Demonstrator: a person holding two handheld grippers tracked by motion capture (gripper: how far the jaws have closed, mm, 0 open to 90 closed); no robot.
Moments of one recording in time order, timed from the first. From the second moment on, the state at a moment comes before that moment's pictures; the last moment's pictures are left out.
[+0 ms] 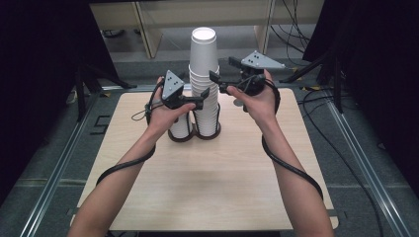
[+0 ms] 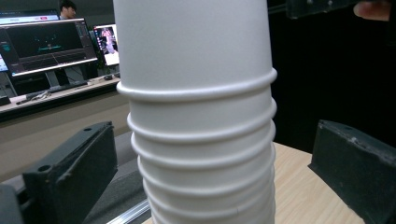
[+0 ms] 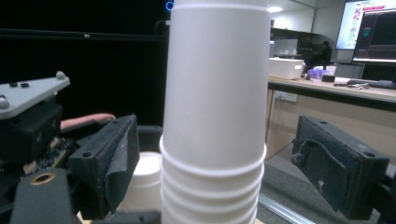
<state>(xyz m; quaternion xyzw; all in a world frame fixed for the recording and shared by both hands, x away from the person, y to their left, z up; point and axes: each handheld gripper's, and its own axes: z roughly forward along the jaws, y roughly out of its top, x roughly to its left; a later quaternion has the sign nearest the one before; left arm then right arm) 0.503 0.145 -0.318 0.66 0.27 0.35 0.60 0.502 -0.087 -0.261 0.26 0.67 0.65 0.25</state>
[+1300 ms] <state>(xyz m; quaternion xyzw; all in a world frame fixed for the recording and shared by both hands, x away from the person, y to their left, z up) 0.529 0.134 -0.309 0.66 0.29 0.33 0.61 0.556 -0.046 -0.228 0.26 0.68 0.65 0.21</state>
